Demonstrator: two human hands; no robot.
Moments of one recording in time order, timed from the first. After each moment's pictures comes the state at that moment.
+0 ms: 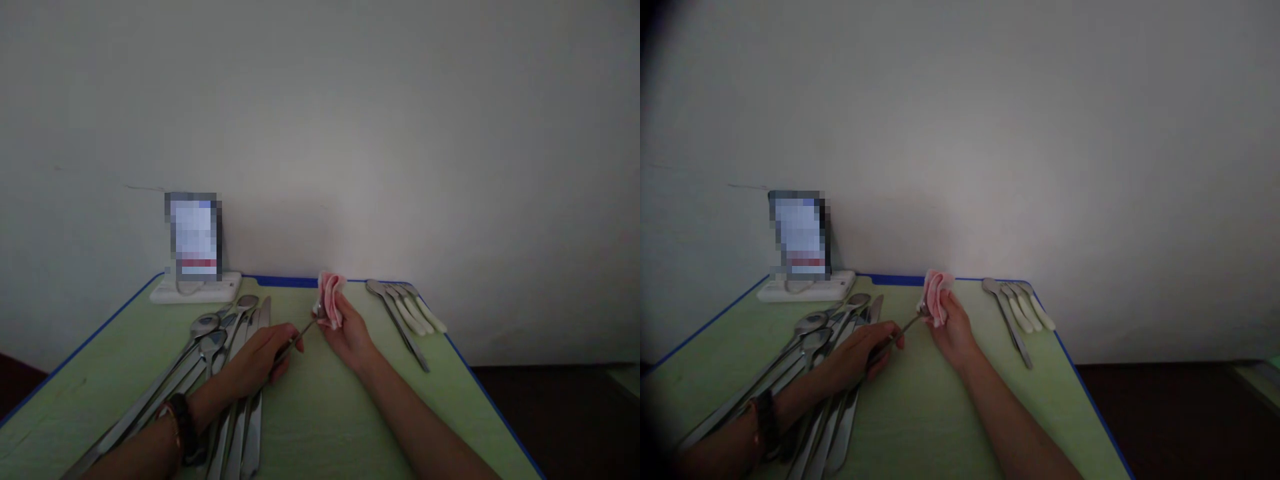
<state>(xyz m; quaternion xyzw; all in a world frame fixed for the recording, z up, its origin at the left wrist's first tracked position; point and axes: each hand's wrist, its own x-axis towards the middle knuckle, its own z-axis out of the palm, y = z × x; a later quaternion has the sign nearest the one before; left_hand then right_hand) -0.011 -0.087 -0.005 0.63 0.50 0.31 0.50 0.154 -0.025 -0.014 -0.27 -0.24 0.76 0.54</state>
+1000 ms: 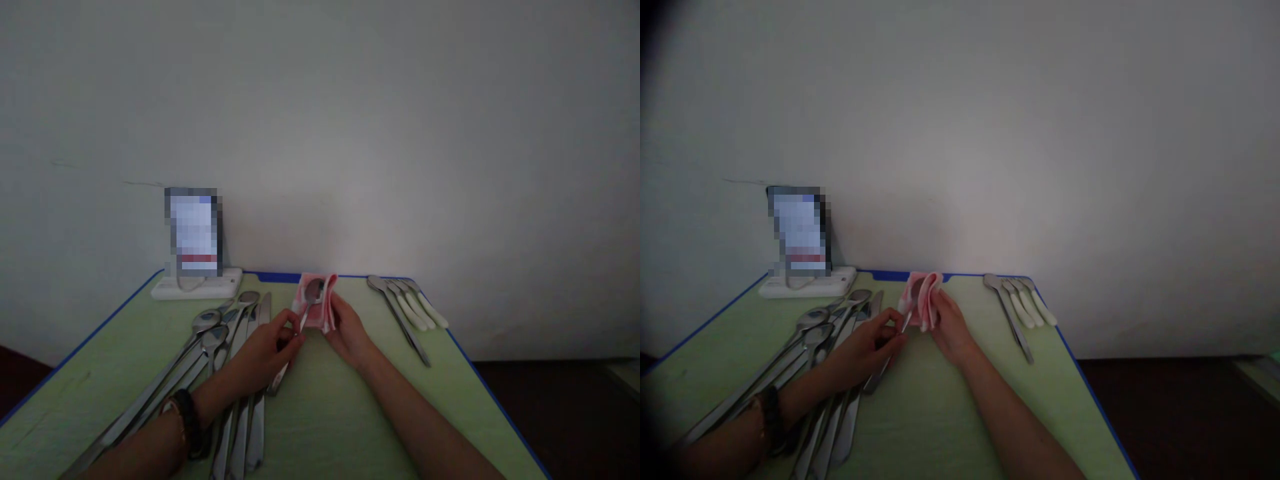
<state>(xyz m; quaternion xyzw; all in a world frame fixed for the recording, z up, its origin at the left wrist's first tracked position) -0.007 -0.084 -0.009 0.68 0.49 0.32 0.44 0.146 -0.032 -0.014 -0.28 -0.33 0.74 0.52</state>
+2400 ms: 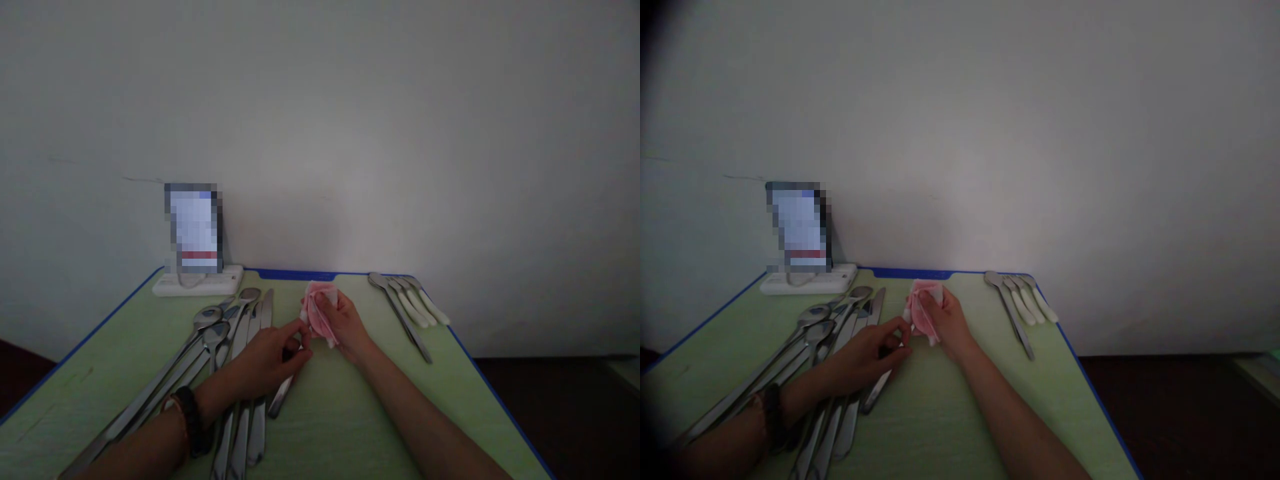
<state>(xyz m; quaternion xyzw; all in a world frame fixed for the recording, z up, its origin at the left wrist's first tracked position) -0.008 -0.091 -0.002 0.77 0.45 0.23 0.40 0.148 -0.036 -0.014 -0.36 -0.45 0.67 0.46</state>
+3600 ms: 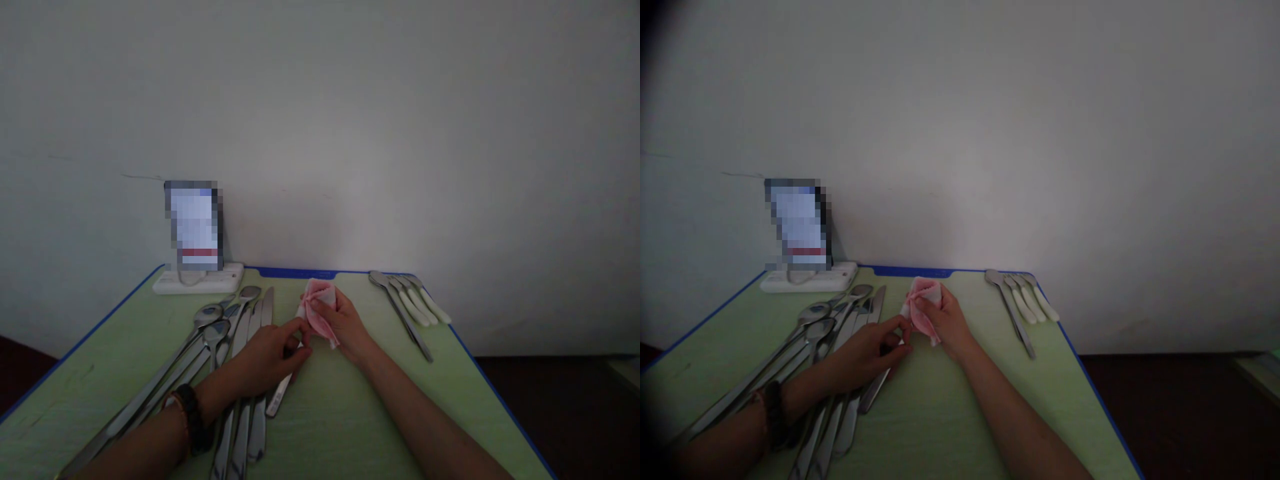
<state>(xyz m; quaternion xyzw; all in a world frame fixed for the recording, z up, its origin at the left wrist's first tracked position) -0.006 -0.090 0.002 0.77 0.48 0.20 0.38 0.148 -0.034 -0.016 -0.33 -0.46 0.67 0.48</state>
